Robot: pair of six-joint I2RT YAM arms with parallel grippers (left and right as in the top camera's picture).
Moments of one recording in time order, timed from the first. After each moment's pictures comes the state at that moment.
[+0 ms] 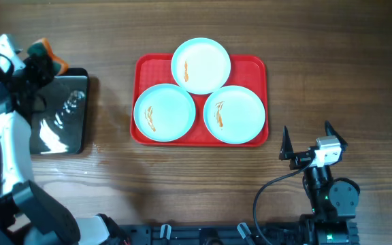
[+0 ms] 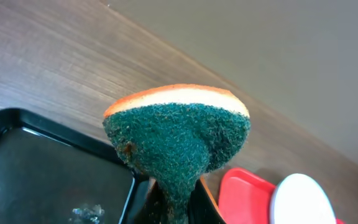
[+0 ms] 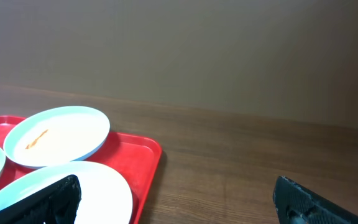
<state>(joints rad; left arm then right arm) 0.52 1.55 1.14 -0.23 0.53 -0.25 0.00 0.02 0.01 0.00 -0.10 -0.10</state>
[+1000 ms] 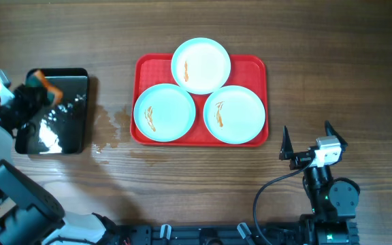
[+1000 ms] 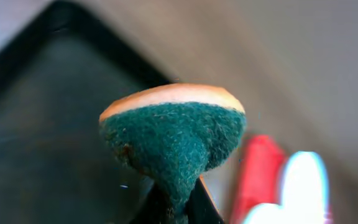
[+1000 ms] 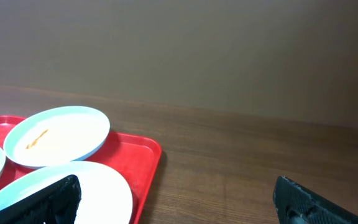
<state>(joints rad) 0.72 1.70 1.06 -0.32 0.69 -0.17 0.00 0.02 0.01 0.00 -0.10 -0.10</state>
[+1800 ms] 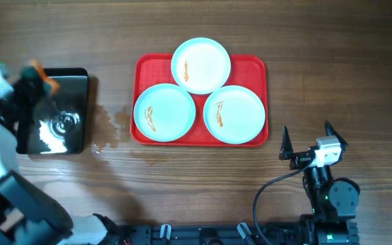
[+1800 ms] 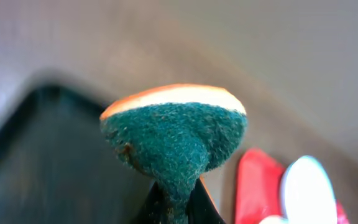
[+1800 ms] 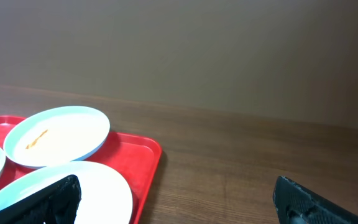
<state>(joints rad) 0.69 1.60 1.08 -0.19 0.72 -0.16 0.00 0.02 0.01 0.00 -0.10 -0.10</state>
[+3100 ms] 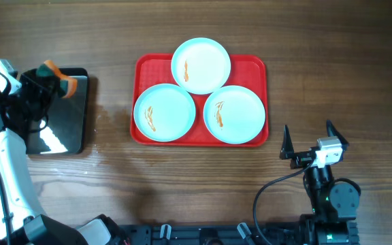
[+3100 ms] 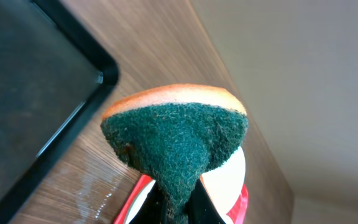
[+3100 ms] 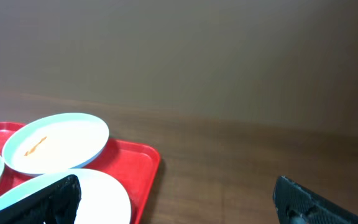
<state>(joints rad) 0.56 1.40 1.13 -0.59 0.66 -0.54 0.00 0.02 0.01 0.05 -0.10 -0.11</state>
